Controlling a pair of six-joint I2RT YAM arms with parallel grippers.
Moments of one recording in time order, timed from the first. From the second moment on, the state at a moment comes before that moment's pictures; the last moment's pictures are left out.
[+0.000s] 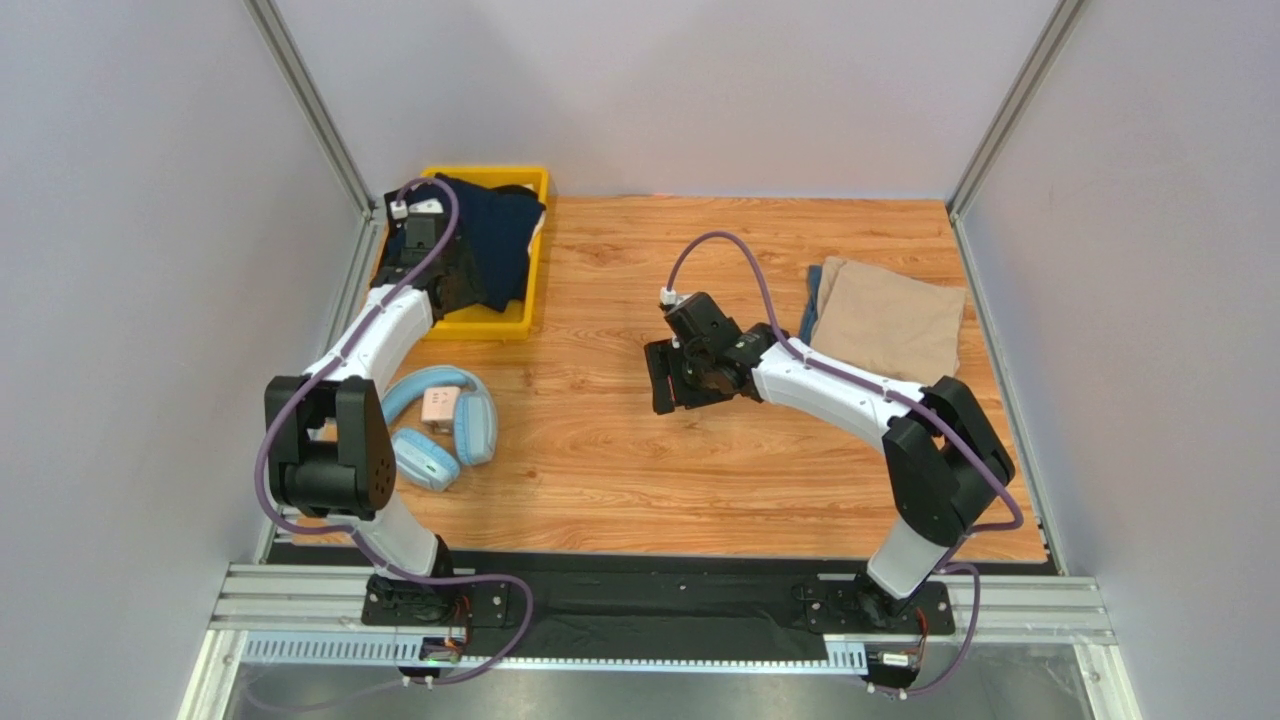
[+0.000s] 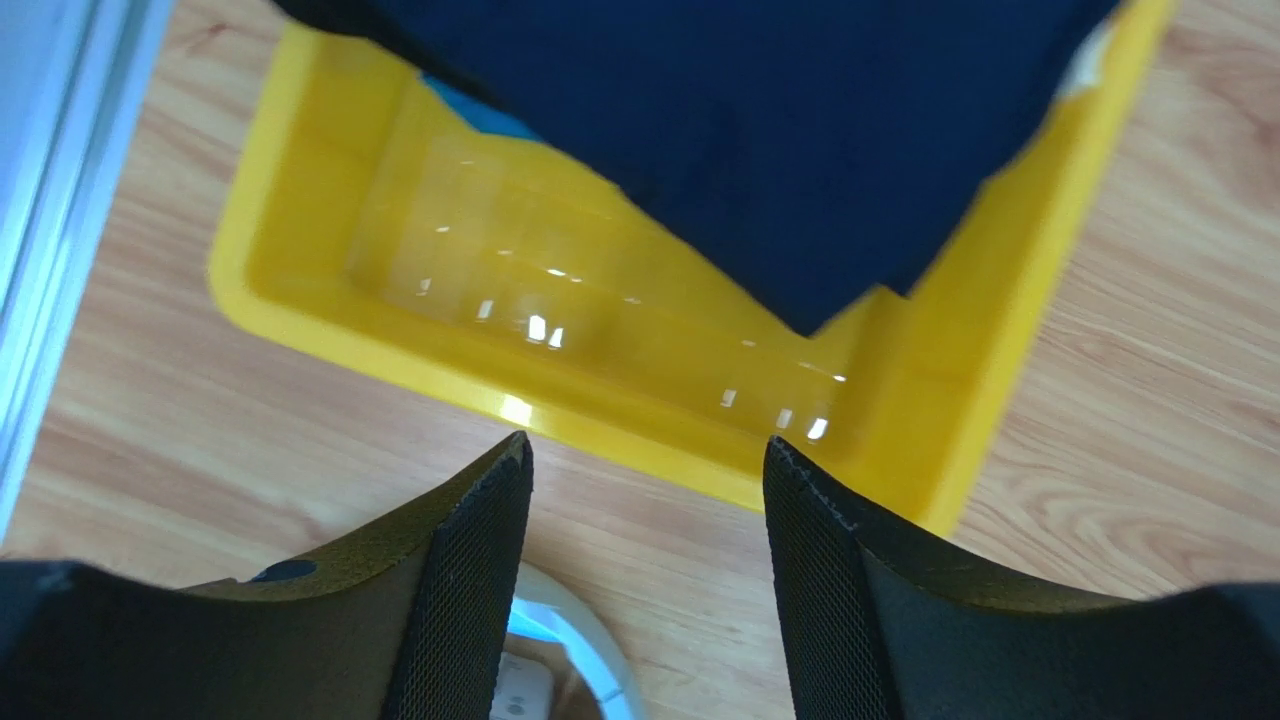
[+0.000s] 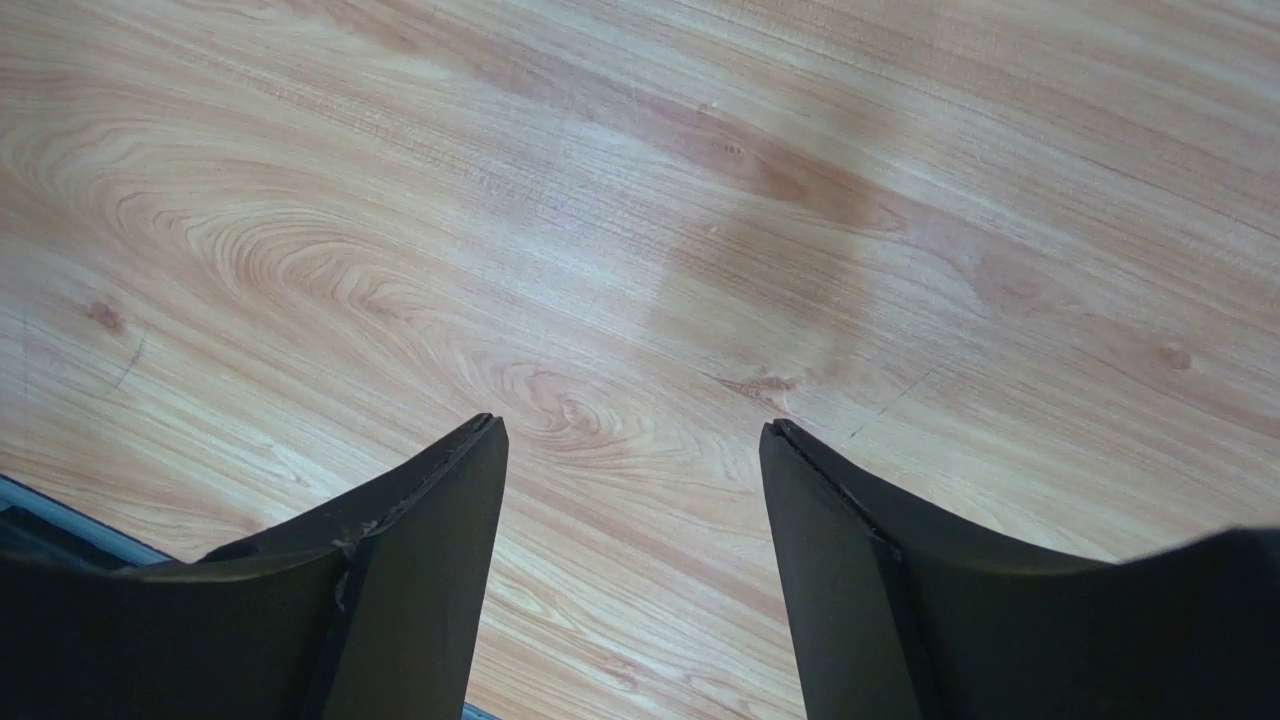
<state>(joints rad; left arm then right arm) -0.09 1.63 1.25 -0.39 -0.24 -0.33 0.73 1.68 1.18 -0.49 0.00 0.44</state>
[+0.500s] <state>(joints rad) 0.05 1.79 1.34 -0.35 -0.12 -0.33 0.73 1.67 1.18 -0.49 -0.03 0.43</state>
